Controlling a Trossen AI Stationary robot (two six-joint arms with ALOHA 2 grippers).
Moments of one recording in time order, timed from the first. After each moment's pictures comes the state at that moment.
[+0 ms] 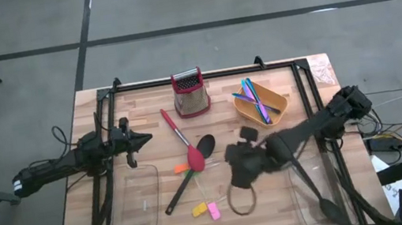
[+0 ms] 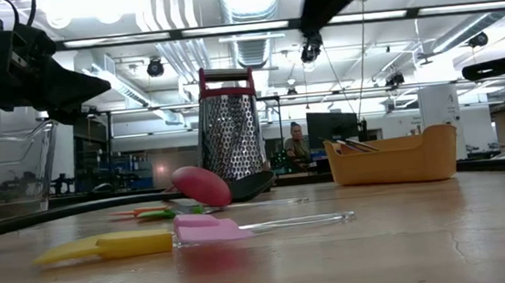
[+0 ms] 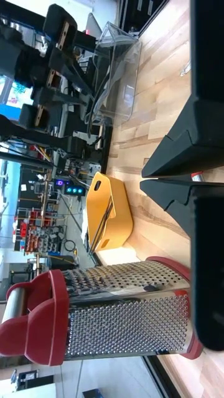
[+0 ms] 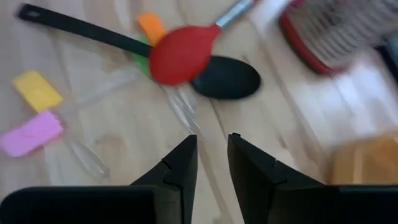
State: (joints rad) left arm 0.21 0.08 0.01 0.02 0.04 -0.11; right arm 0.39 1.74 1.51 -0.92 0.49 0.60
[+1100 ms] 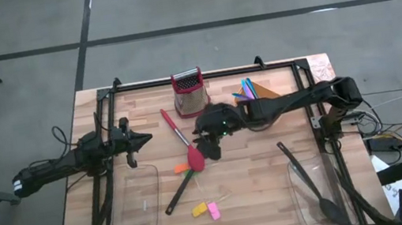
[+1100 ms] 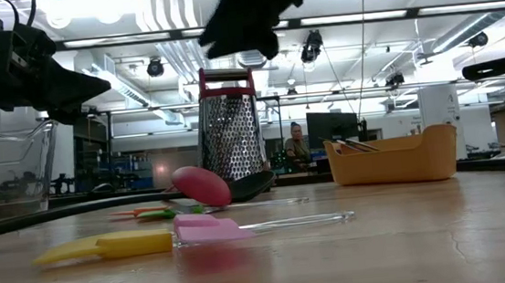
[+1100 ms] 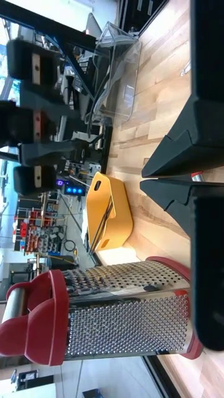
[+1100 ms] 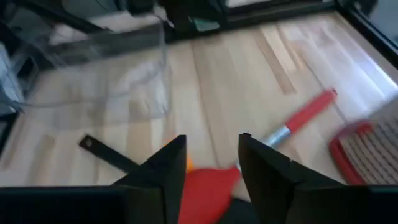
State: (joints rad) left arm 0.21 0.08 0.01 0.02 0.04 -0.11; right arm 0.01 1.75 1.37 -0.20 0.04 0.23
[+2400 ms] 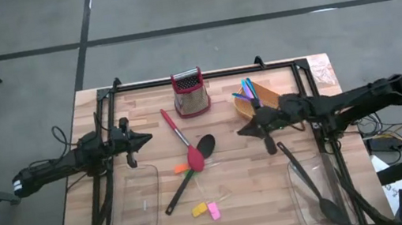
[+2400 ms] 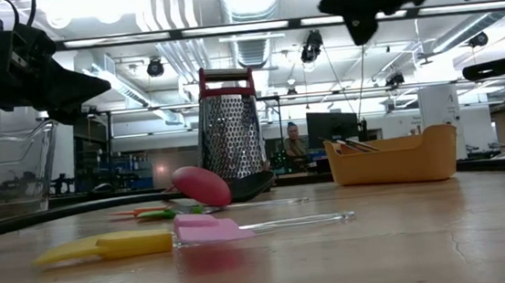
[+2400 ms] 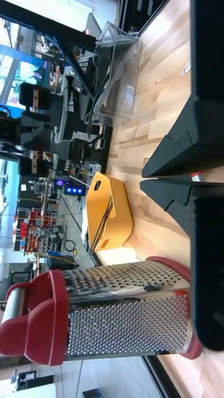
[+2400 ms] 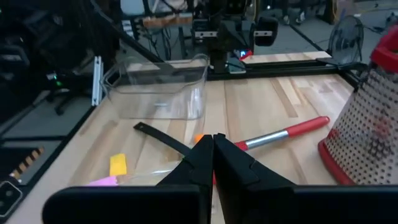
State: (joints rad) left arm 0.21 0.08 0.01 0.02 0.04 -0.11; right arm 0.00 1.03 0.58 0.21 -0.11 0.12
